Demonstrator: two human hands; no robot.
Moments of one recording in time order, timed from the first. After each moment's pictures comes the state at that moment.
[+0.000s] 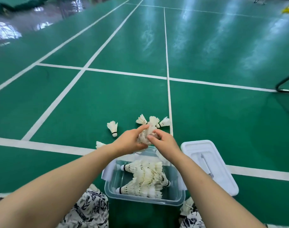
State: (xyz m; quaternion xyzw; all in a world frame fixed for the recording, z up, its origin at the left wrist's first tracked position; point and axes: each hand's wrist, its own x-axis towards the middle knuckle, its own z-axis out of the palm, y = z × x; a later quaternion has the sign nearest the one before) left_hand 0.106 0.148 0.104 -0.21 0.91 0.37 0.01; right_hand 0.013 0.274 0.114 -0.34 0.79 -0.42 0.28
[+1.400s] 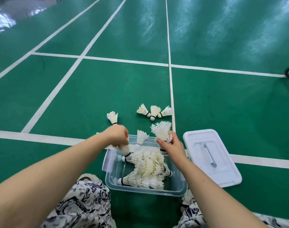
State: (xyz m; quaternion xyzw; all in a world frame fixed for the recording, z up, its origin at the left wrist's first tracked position) left_hand 0.116 0.117 0.087 -0.32 0.89 0.22 0.23; right_hand 0.007 0.306 0.040 -0.15 0.73 -0.57 0.36
